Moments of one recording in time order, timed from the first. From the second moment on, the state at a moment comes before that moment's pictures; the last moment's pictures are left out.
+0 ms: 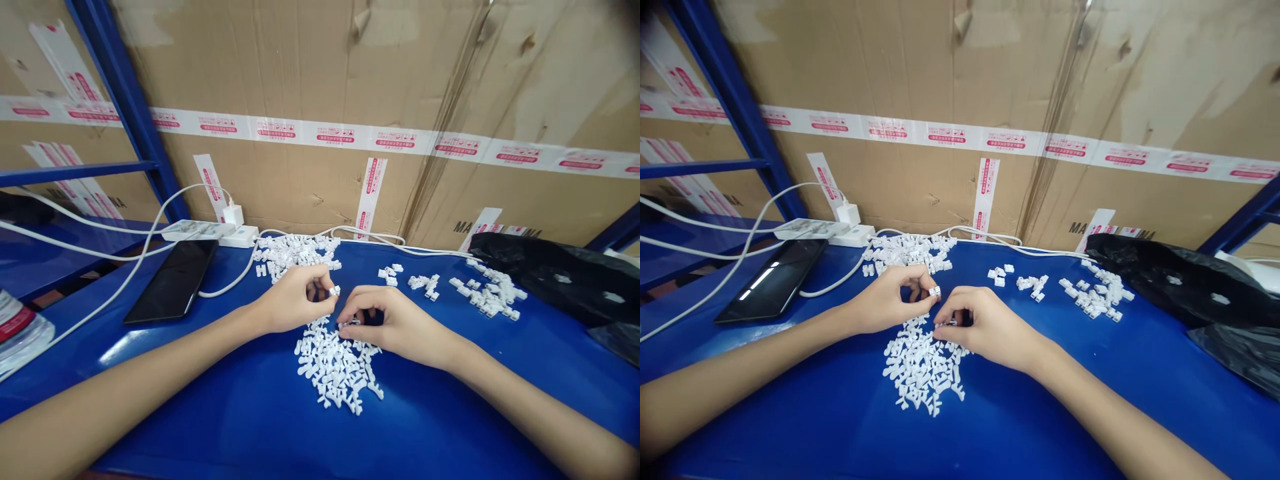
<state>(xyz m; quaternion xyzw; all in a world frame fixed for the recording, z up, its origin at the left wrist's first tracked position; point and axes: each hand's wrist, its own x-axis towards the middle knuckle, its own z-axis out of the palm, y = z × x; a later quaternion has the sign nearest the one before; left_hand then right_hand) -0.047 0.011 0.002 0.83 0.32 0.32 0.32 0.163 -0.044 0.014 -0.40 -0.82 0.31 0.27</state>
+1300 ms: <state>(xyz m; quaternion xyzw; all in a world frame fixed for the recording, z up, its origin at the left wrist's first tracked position) -0.043 0.006 0.006 0.73 0.34 0.35 0.48 0.165 -0.034 0.009 -0.40 -0.73 0.33 0.45</state>
